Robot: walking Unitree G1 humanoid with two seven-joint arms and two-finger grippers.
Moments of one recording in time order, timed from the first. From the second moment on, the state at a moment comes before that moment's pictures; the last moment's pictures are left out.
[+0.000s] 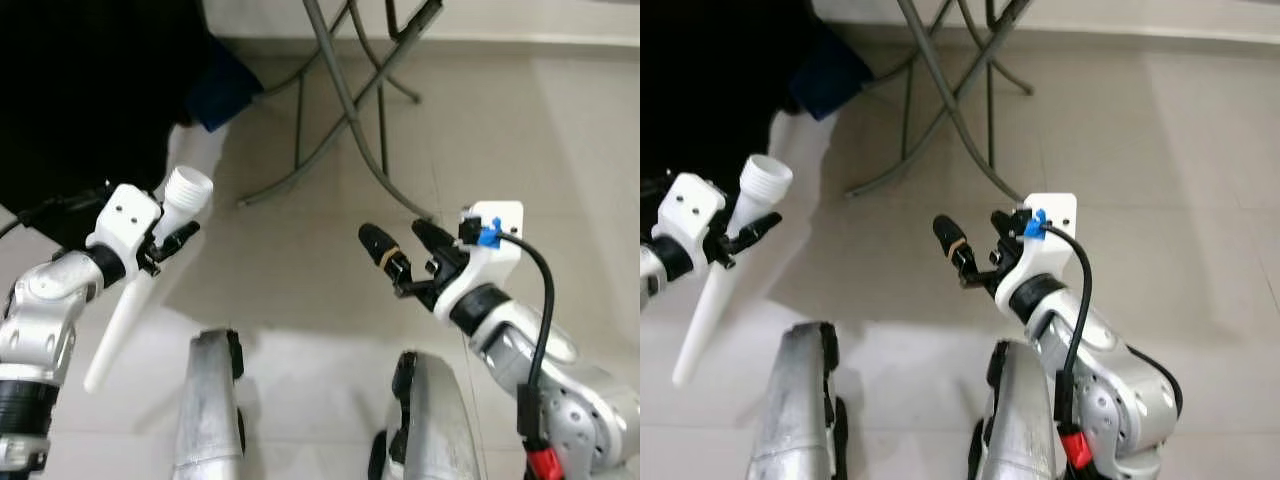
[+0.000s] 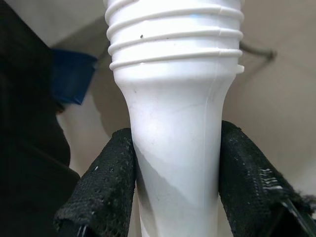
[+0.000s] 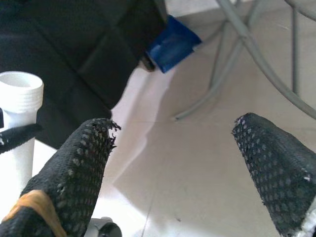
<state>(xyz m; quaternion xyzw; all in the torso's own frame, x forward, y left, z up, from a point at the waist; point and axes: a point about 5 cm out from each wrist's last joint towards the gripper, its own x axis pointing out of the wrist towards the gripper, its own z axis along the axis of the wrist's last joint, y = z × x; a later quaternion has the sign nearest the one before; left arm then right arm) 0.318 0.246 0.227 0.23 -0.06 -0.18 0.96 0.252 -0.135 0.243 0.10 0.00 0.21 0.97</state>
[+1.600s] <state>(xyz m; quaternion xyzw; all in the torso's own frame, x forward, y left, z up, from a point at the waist) 0.322 0.235 0.268 -0.03 -0.17 -0.04 0.98 0.265 -0.112 0.234 0.09 -0.03 0.31 0.94</state>
